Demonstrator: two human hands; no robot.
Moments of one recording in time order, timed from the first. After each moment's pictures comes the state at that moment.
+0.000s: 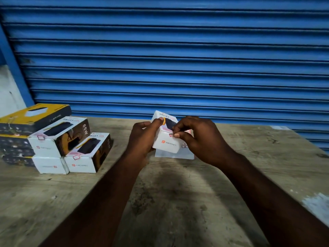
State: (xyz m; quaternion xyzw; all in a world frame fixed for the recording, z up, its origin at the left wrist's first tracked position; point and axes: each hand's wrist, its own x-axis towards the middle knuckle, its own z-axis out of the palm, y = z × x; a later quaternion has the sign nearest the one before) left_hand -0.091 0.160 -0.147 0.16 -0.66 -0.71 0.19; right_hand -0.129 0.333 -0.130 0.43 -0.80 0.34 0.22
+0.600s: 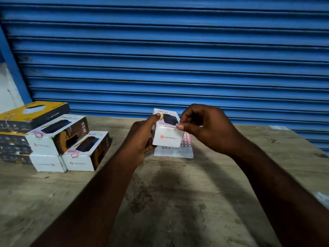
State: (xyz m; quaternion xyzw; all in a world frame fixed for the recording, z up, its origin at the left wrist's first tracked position) left_hand -0.082 0.161 -0.136 0.15 -0.65 -0.73 0.14; right_hand -0.121 0.345 -0.099 0.39 -0.80 0.43 0.14
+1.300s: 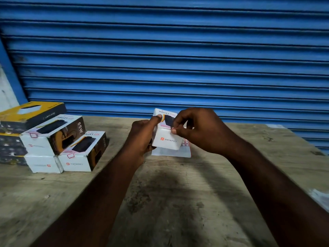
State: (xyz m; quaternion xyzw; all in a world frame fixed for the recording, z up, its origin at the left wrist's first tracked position) left_hand -0.085 0.168 -0.142 0.14 -0.68 -0.71 0.16; right_hand -0.109 0.341 -0.094 0.40 -0.85 0.29 0.15
